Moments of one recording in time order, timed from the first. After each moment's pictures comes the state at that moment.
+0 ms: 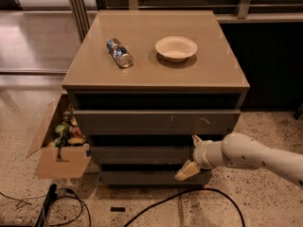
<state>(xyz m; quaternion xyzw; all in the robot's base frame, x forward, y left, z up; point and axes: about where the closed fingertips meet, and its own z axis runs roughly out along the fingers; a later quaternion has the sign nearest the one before) 0.553 -0.138 0.513 -0.50 0.79 0.13 0.34</state>
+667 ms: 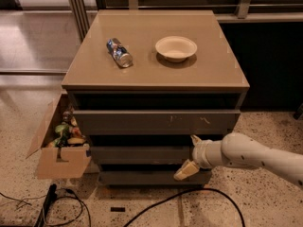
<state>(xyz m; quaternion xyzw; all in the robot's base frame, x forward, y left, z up) 0.558 -0.136 0.515 -0.50 0.78 0.13 0.34</state>
